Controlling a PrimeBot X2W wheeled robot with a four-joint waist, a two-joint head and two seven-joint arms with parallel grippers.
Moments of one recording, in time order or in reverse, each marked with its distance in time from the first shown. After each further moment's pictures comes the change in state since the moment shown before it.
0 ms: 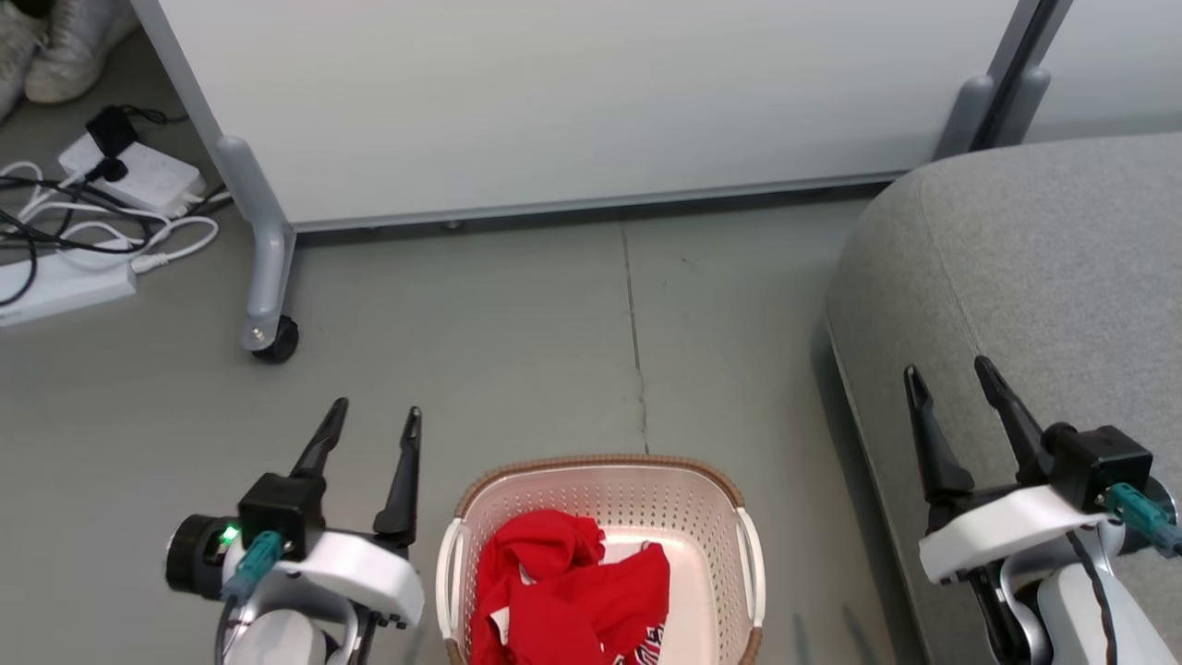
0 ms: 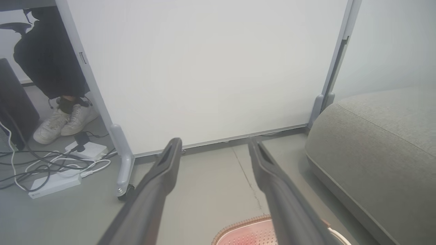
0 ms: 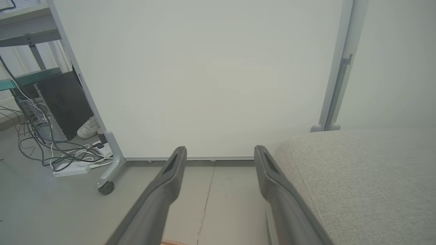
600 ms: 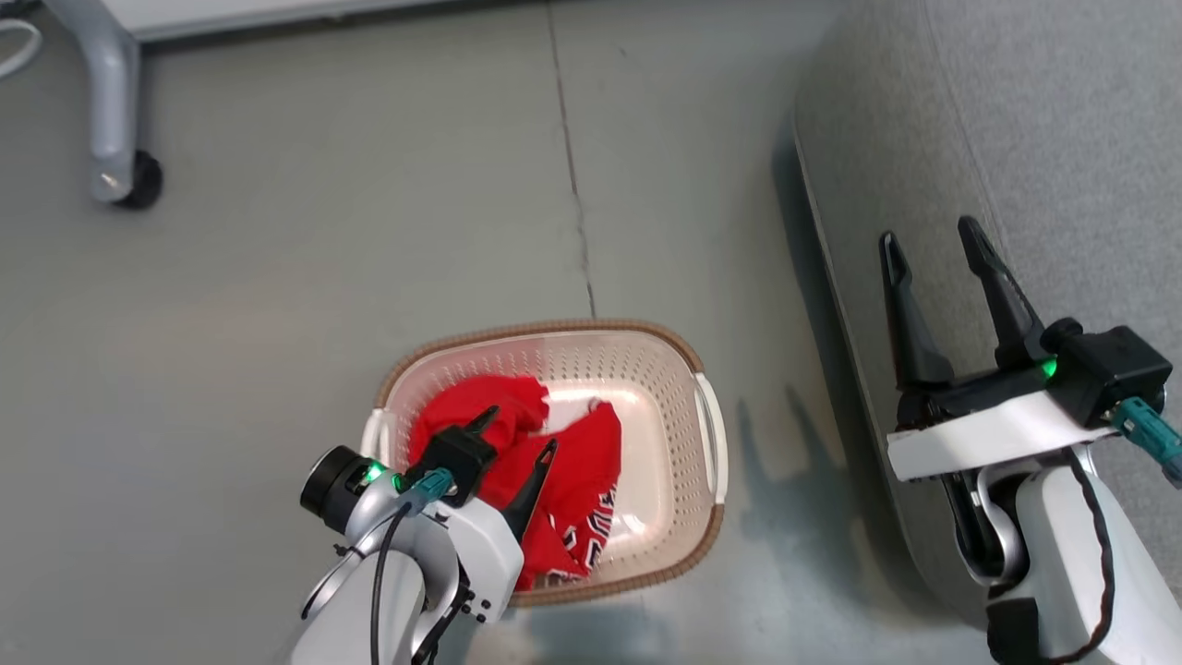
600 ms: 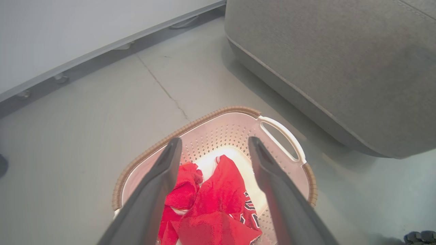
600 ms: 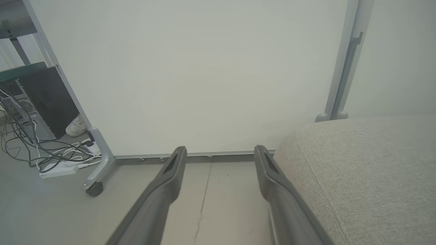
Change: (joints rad) left arm -0.245 -0.047 -0.282 0.321 0.071 -0.118 0.085; right arm -0.136 0.053 0.009 -0.141 -0.031 0.000 -0.001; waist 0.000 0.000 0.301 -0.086
